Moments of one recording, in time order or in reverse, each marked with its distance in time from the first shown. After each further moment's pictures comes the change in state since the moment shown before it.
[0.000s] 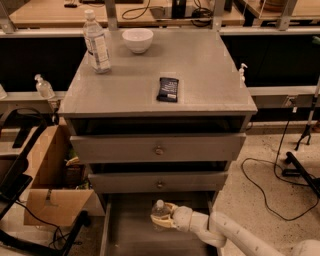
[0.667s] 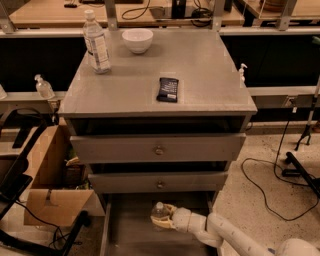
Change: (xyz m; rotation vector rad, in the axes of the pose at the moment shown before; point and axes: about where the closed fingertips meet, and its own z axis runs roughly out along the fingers) arm 0.037 -0.012 0.010 -0.004 -0.014 -0.041
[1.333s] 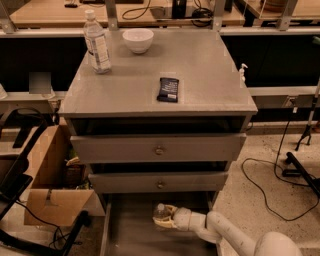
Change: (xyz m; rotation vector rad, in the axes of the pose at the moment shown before) arm 0.045 -0.018 0.001 -0.044 0.024 -0.016
